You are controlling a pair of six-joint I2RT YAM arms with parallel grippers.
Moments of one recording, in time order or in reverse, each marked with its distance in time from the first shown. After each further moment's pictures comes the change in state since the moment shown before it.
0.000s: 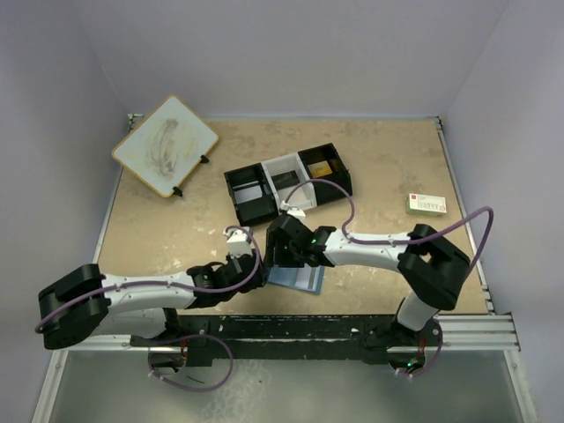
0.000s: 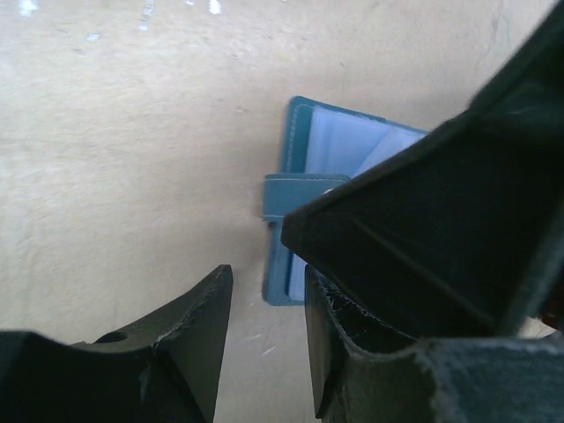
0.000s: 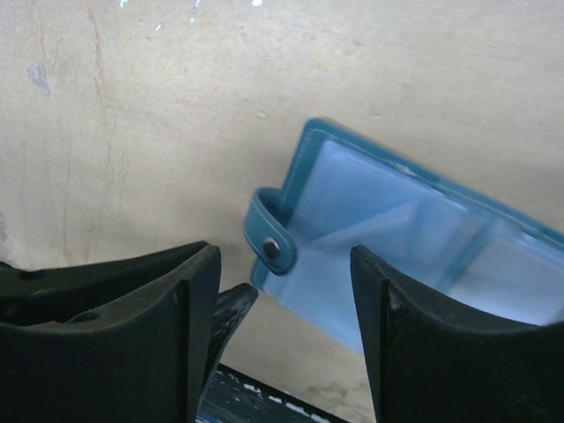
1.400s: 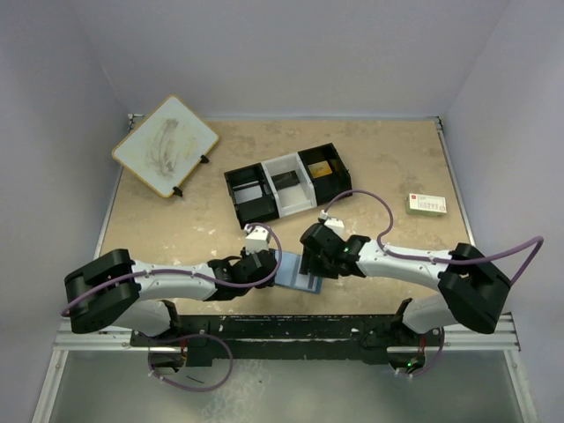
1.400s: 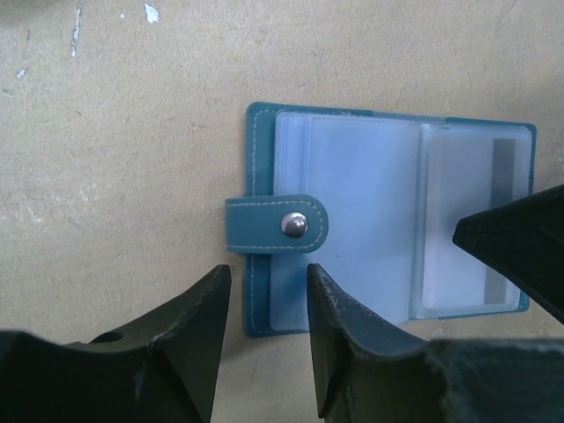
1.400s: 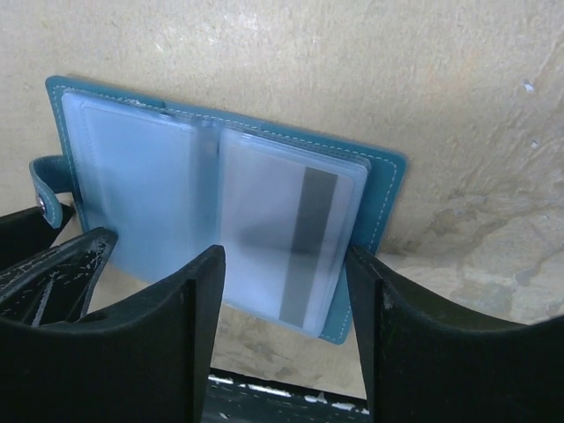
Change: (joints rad) left arm -0.013 0.159 0.122 -0.046 -0.013 0.123; right arm -0.080 -0.233 -0.224 -0.163 0.058 0.068
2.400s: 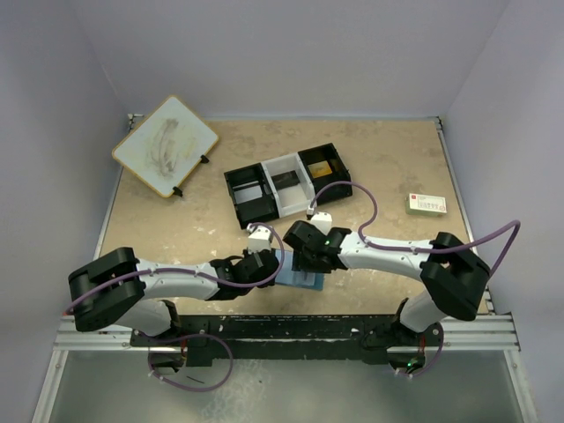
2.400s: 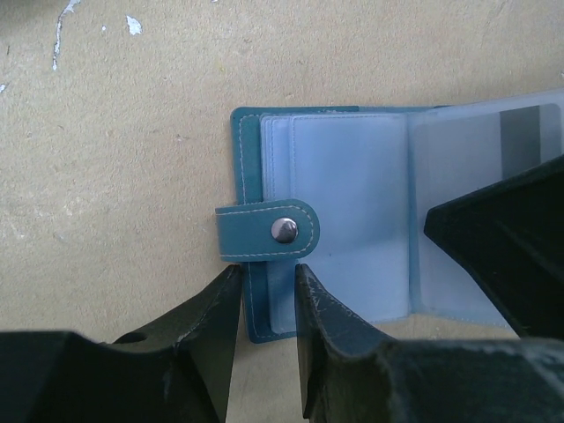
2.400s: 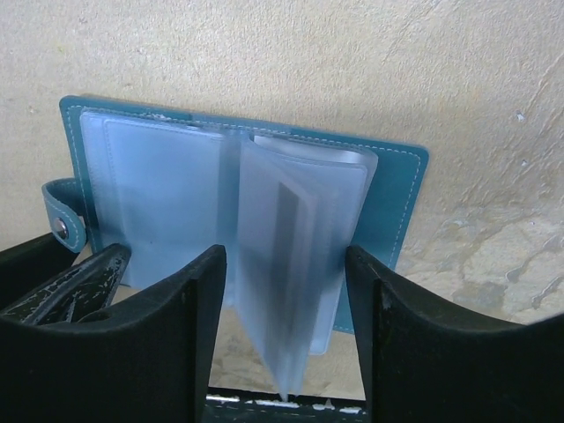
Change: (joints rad) left arm 0.000 0.033 0.005 0.041 0.007 0.014; right arm 0.062 0.139 0.180 -0.134 0.122 -0.005
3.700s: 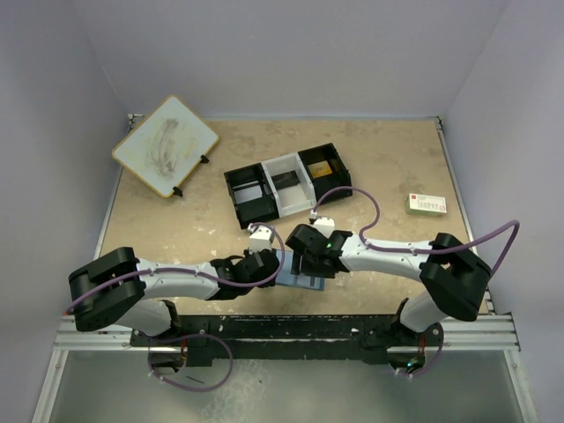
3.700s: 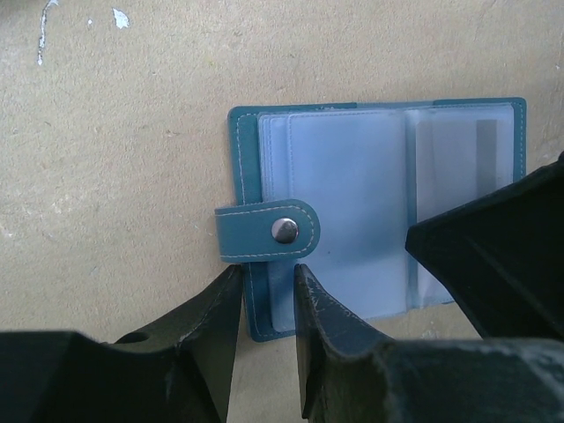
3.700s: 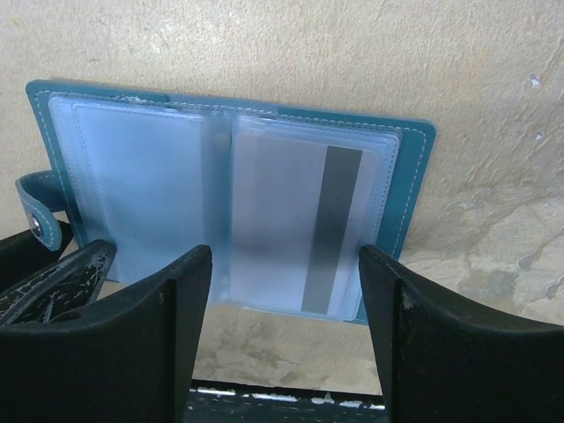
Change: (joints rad) left arm 0.000 0.001 0.006 -0.006 0.015 0.000; right arm 0.002 -0.005 -0.043 0.016 -0.039 0.039
